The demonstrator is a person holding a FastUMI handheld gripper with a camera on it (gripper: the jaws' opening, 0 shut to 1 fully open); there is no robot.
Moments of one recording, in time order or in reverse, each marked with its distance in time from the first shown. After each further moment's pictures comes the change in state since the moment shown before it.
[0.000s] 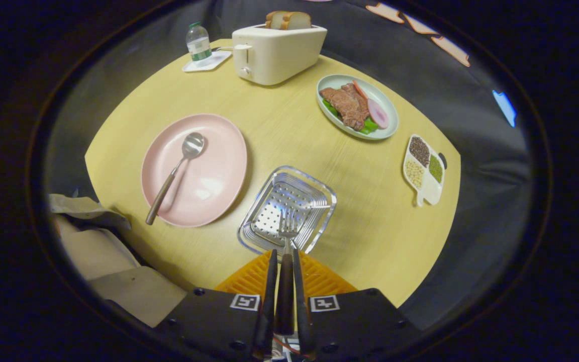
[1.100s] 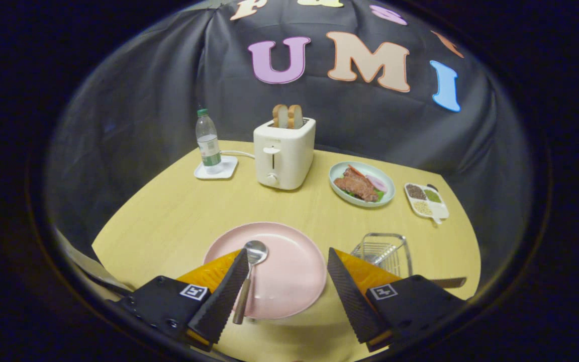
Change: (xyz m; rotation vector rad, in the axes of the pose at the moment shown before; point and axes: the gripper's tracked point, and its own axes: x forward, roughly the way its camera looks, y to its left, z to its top) arm -0.015 0.137 0.082 0.378 -0.659 -0.060
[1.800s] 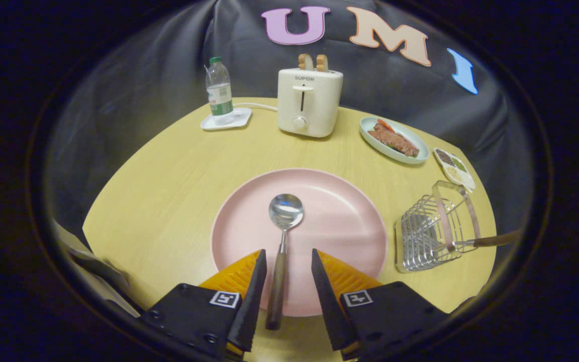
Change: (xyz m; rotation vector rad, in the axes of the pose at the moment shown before) arm 0.040 0.045 -0.086 -0.075 0.221 0.013
